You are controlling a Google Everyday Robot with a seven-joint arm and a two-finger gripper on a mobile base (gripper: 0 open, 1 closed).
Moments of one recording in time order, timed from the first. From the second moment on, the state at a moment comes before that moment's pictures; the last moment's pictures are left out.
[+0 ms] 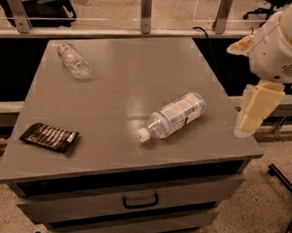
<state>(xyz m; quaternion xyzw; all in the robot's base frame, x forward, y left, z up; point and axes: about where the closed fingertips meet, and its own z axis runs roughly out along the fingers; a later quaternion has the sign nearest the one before) 0.482 -0.178 0.977 -0.69 0.70 -0.06 0.21</state>
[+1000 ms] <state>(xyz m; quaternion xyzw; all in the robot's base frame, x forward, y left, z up) 0.529 -0.102 0.897 -0.81 0.56 -0.04 0.17</state>
